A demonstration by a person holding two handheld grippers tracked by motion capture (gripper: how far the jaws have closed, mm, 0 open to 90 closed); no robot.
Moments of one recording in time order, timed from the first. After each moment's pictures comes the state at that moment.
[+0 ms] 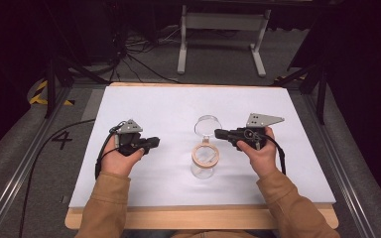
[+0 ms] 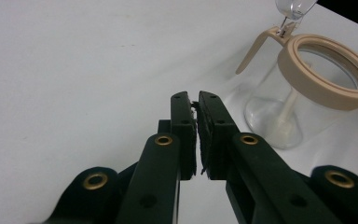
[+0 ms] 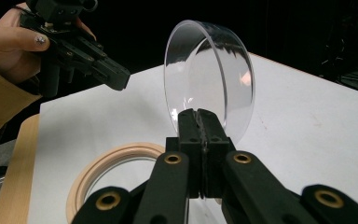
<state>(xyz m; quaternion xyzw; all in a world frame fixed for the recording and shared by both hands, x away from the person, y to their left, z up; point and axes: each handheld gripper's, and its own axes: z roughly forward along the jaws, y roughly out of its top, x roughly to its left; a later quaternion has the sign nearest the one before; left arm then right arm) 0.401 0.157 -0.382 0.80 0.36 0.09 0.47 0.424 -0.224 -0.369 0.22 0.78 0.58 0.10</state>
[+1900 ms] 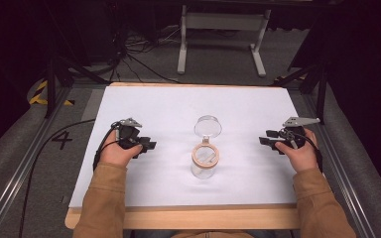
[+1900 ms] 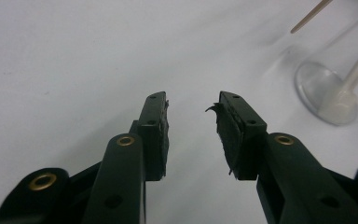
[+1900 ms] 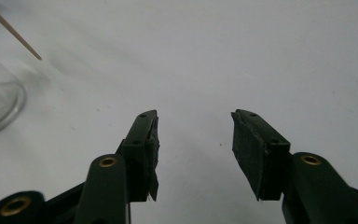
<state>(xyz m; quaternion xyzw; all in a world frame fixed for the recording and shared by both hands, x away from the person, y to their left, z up) 0.436 0.169 -0.409 0.83 0.41 0.05 0.38 0.439 -0.356 -0.400 0.39 0.81 0.40 0.17</state>
